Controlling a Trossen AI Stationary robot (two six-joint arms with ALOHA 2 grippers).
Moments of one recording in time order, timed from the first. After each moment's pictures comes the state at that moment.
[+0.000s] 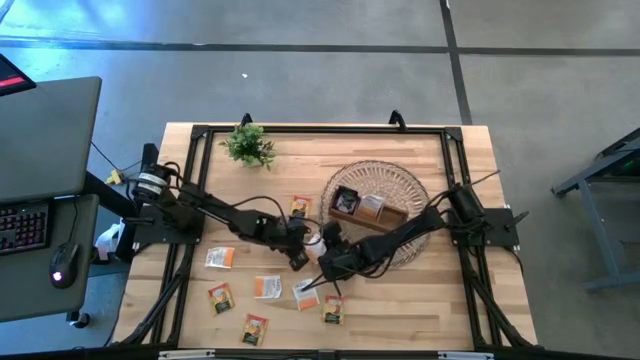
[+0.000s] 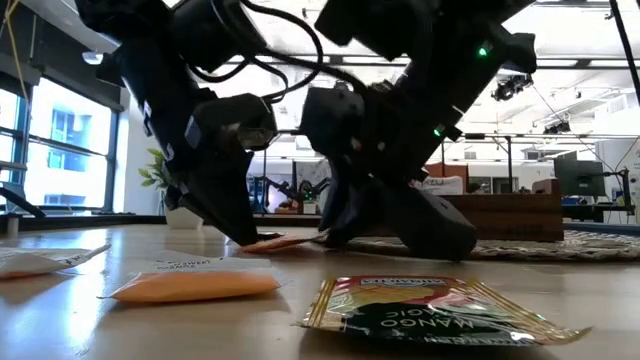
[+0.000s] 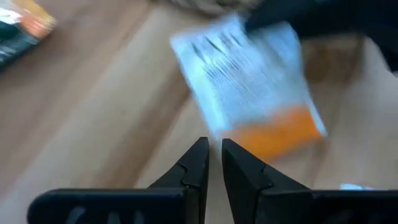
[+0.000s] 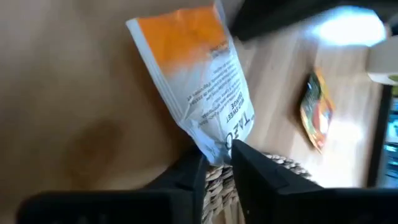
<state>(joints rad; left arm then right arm) -0.25 1.73 0.84 -0.06 -0.11 -0.82 0.33 2.09 1.26 -0.25 0.62 -0.38</state>
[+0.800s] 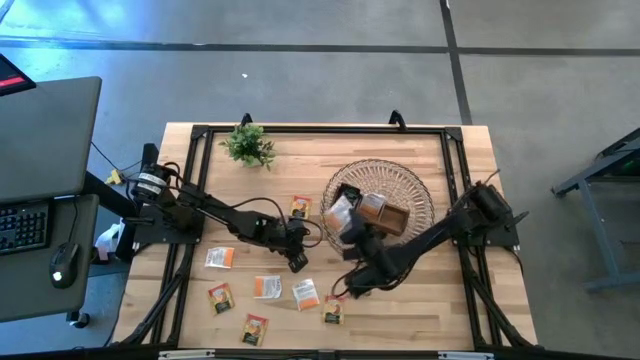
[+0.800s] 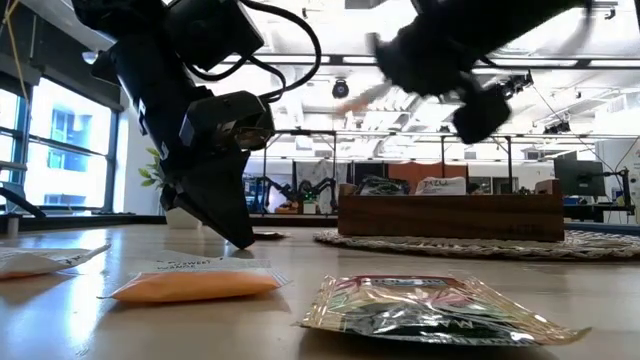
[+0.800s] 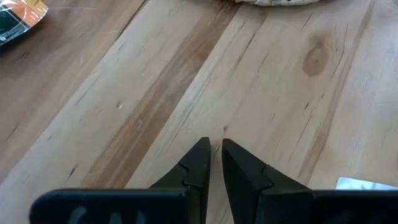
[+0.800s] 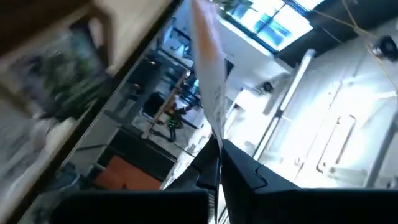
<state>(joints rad) -0.25 1.73 0.84 -0.07 -0.14 -0.82 0.48 1.92 1.27 -0.86 1.50 -0.59</state>
